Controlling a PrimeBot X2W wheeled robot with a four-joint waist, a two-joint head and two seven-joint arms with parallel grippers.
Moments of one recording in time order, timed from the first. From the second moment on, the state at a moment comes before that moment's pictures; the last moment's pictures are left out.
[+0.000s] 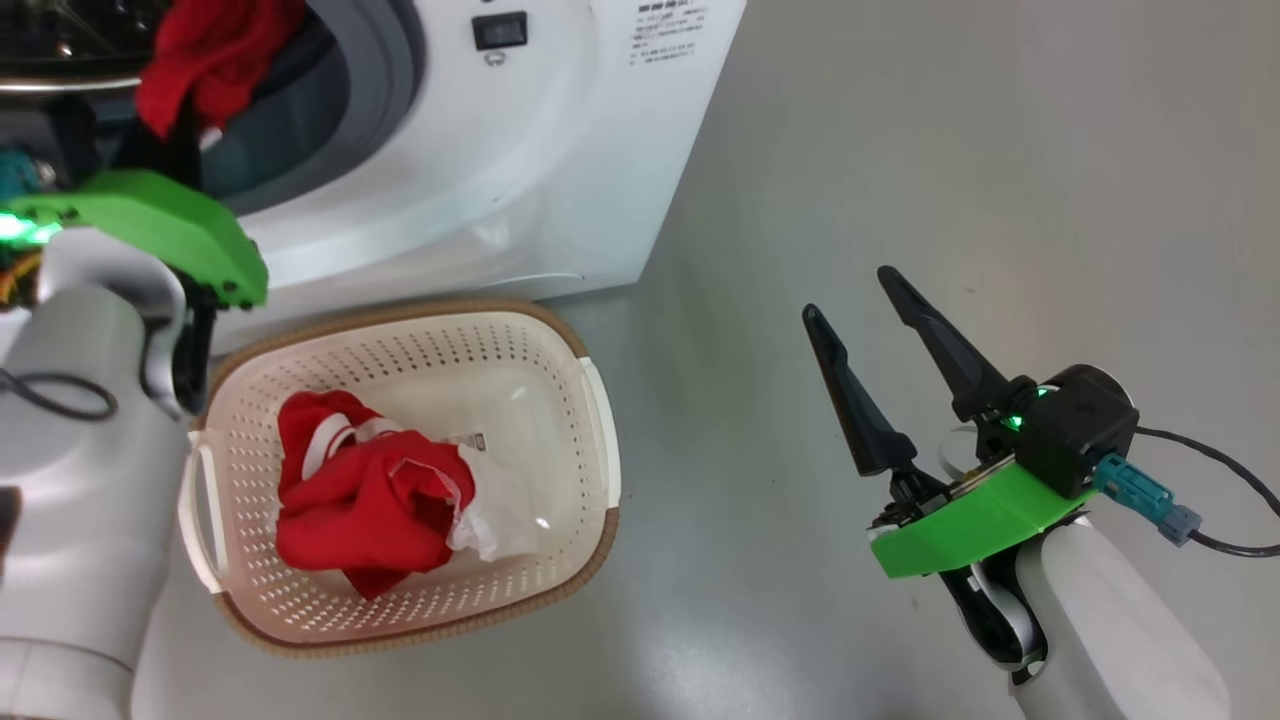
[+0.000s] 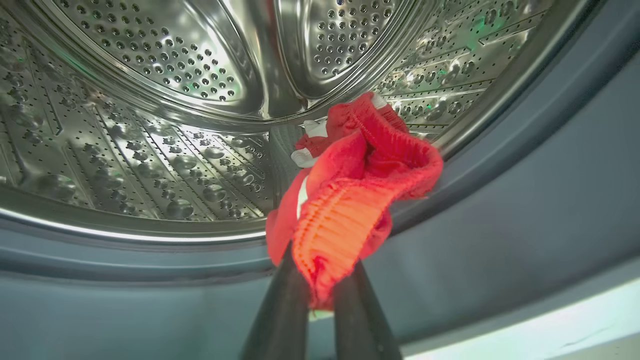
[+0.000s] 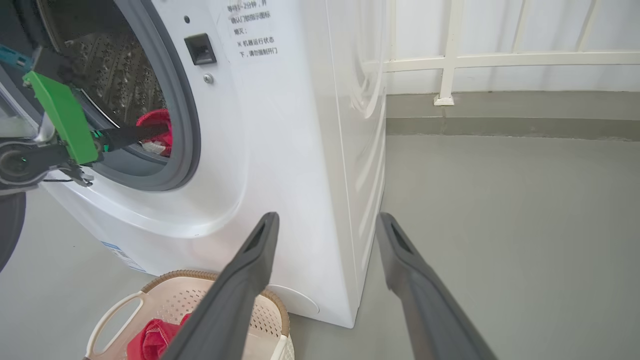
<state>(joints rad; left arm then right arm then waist) -1.08 0.25 -0.33 1.01 -0.51 -0.03 -0.22 -0.36 -0.12 0.29 0.17 0.36 0.13 -0.26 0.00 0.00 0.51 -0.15</state>
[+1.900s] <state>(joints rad) -0.33 0.18 -0.07 -0.10 -0.33 0.05 -0.18 -0.19 -0.11 0.25 0.21 0.38 0.13 -0.26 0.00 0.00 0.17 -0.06</state>
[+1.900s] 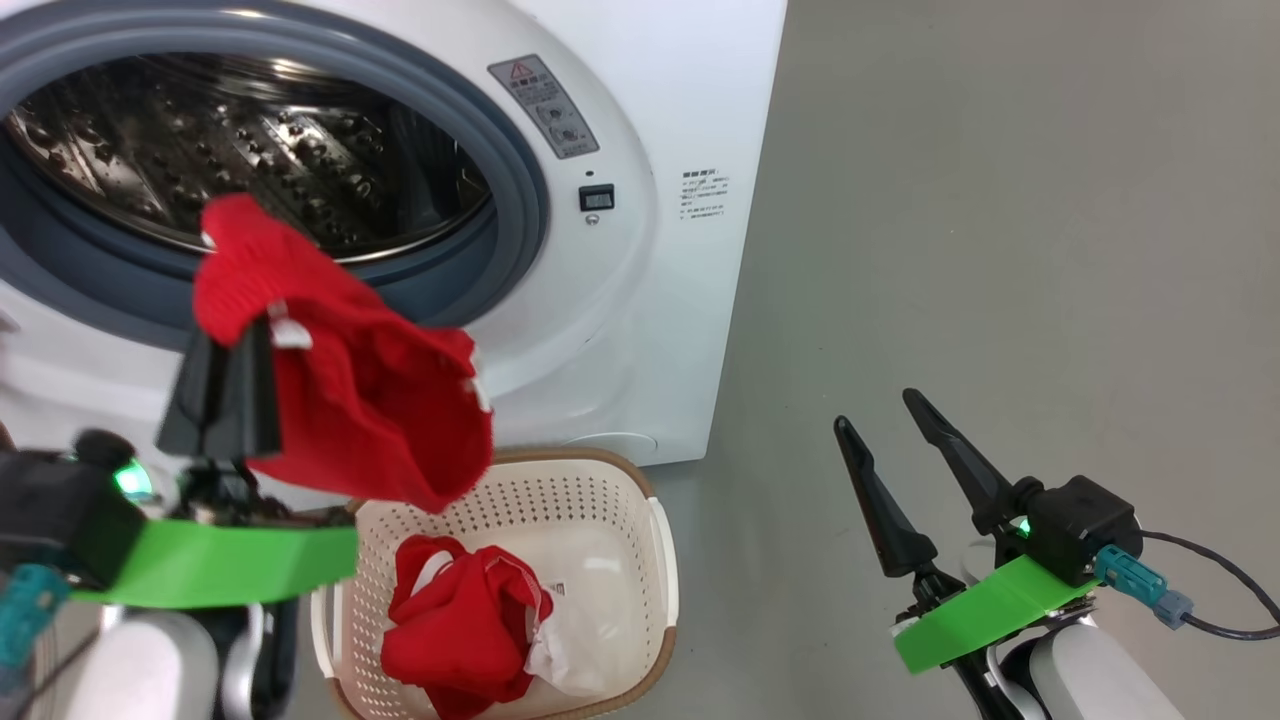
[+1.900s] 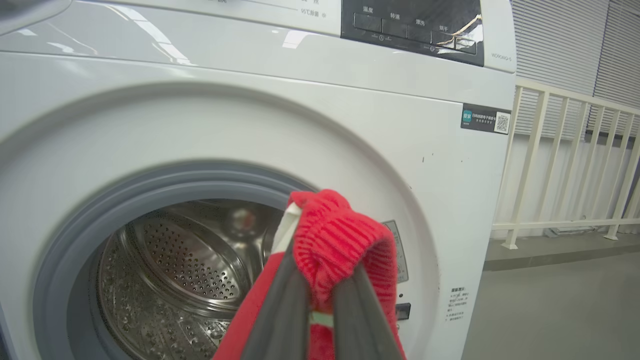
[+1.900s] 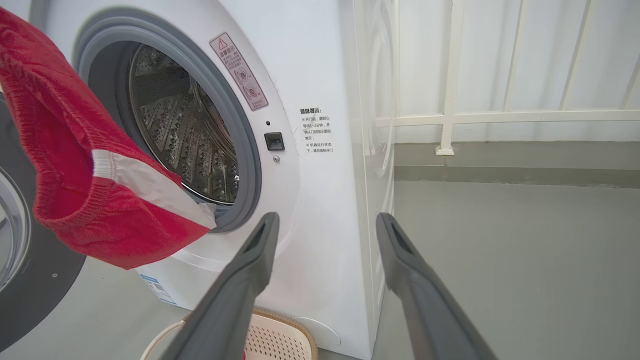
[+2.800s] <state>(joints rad) -0.47 0.08 -0.11 0.75 -0.42 -0.04 -0.24 -0.26 -0.12 0.28 0.24 0.38 0.13 -0.26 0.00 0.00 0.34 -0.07</state>
